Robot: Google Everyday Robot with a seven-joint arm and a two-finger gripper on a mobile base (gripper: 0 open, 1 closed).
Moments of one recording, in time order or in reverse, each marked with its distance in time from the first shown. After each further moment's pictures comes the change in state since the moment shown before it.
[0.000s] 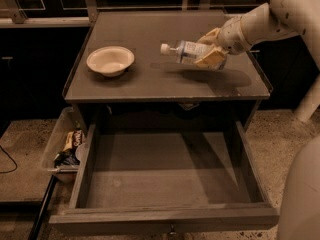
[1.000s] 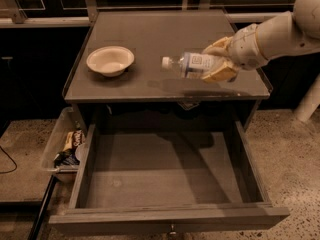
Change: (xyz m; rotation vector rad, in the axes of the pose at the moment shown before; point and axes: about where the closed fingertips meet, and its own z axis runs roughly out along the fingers) arm -0.013 0.080 -0.052 0.040 0.032 -0.106
